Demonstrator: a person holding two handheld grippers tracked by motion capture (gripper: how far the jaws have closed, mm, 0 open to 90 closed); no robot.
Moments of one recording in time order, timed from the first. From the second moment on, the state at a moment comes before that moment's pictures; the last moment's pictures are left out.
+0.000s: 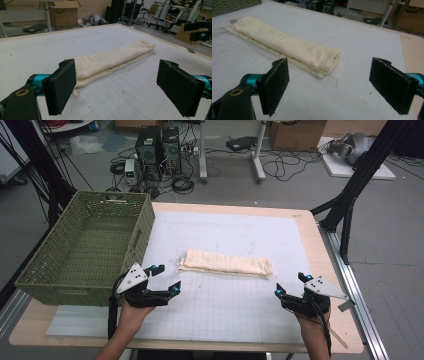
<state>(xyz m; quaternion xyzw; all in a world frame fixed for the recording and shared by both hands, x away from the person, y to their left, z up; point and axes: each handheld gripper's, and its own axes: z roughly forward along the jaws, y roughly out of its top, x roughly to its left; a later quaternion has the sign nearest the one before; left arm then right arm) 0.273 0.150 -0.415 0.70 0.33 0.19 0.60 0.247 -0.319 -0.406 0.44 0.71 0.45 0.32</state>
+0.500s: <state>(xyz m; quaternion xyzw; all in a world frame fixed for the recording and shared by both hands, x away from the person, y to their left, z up) 0.296 0.149 -0.396 0.71 0.35 0.17 0.58 0.246 -0.322 -0.408 0.45 0.71 0.44 0.32</state>
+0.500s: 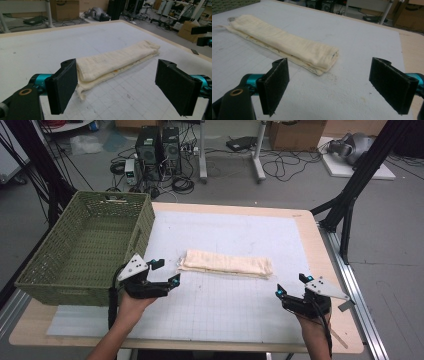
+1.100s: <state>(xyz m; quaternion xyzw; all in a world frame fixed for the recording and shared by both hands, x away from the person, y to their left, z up) 0.350 0.114 -0.376 0.73 0.36 0.17 0.56 0.247 -0.322 -0.408 0.44 0.71 0.44 0.32</state>
